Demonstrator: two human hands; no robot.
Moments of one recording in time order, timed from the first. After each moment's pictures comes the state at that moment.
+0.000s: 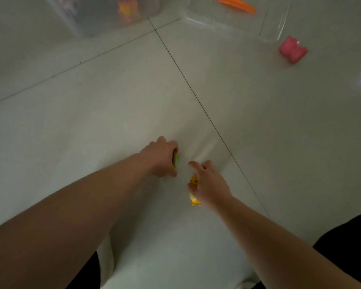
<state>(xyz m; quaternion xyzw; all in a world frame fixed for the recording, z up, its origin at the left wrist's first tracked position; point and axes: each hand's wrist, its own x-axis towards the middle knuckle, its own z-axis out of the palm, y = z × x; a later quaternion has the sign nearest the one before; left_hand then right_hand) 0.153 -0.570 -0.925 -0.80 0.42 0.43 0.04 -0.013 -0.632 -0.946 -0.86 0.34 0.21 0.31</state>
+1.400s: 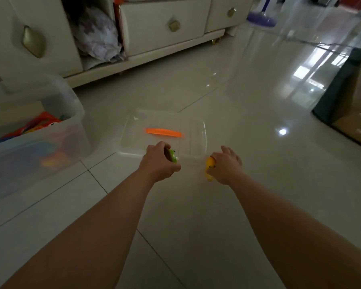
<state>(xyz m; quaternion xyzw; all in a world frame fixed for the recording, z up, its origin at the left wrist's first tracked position) 0.260 -0.881 -0.882 -0.79 0.39 0.33 -0.33 0.087 -0.992 -0.888 -0.83 0.53 0.09 0.12</state>
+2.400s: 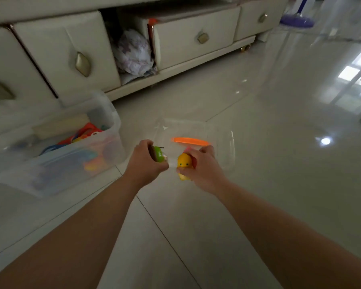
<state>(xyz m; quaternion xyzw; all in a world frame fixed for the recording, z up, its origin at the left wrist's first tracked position) 0.320 -0.825 -0.851 -0.84 0.31 0.21 -0.39 0.182 -0.929 -0.868 -0.84 0.38 -0.11 0.37</state>
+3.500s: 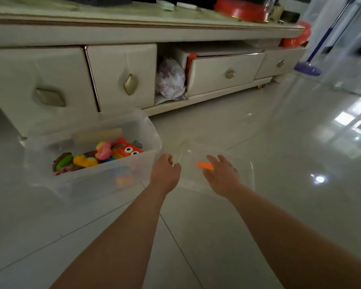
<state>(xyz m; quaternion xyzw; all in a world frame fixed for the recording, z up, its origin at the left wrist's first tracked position) 0.382 -0.821 -0.838 -0.83 0.25 0.24 -0.44 0.258 -0.935 -0.834 -0.89 0.43 0.01 0.14</state>
